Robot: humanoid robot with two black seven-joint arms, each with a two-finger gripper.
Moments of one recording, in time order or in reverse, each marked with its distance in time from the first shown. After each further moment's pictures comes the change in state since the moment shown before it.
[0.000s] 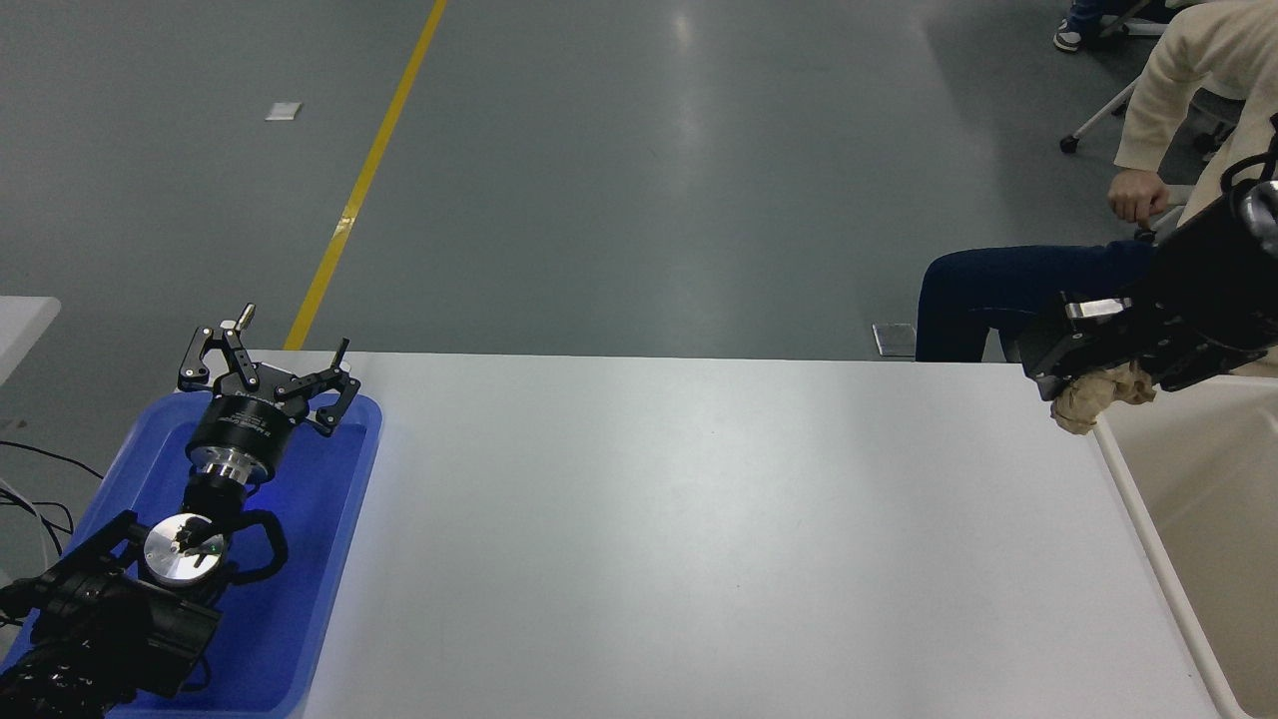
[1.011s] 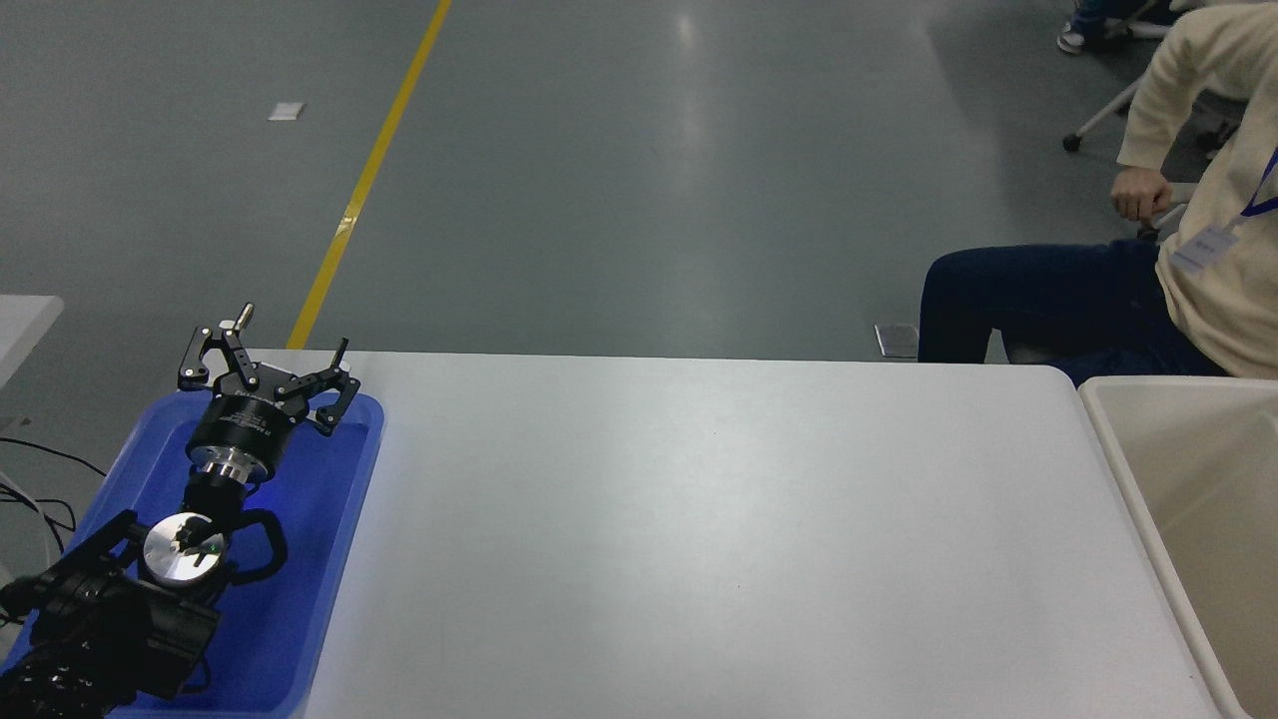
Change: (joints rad) left arm 0.000 0.000 0.000 0.001 -0.001 0.001 -0.001; right arm -0.878 -0.299 0.108 -0.606 -0.060 -0.366 -0.007
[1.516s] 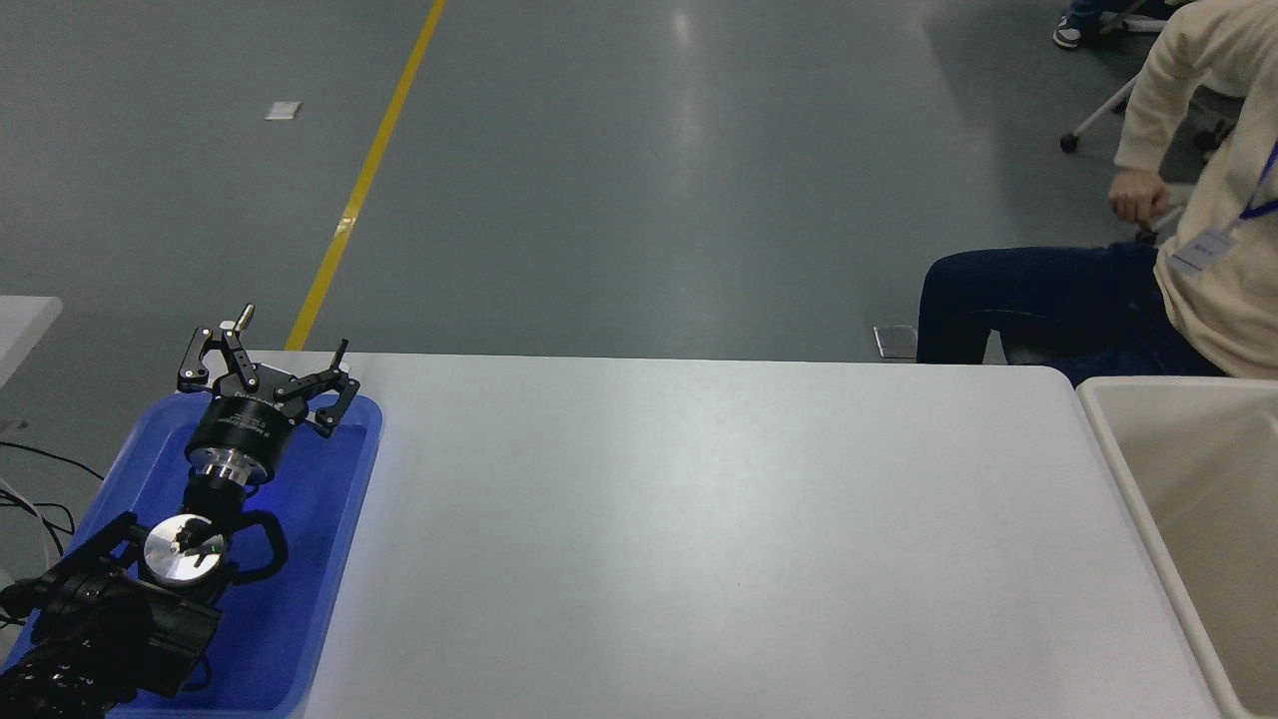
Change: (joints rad) left arm 0.000 0.000 0.000 0.000 0.001 -0.001 0.000; right arm -0.622 0.170 0.357 -0.507 0.003 -0.176 -0.002
